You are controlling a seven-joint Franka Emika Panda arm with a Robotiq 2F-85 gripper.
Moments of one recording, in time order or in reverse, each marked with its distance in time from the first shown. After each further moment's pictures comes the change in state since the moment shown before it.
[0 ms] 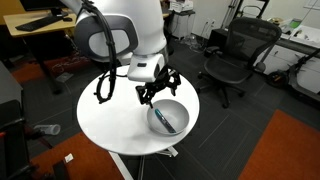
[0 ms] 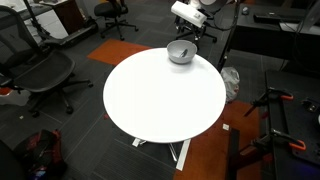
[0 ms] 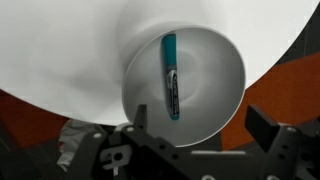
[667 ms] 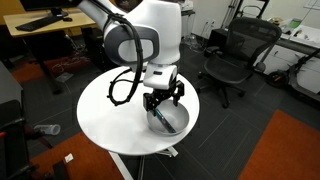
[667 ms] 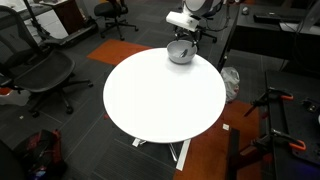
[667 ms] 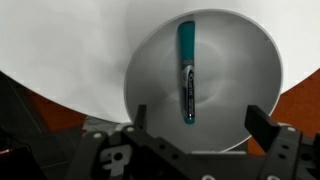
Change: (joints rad) arm -0.005 0.153 -0.023 0.194 -0.021 -0.205 0.010
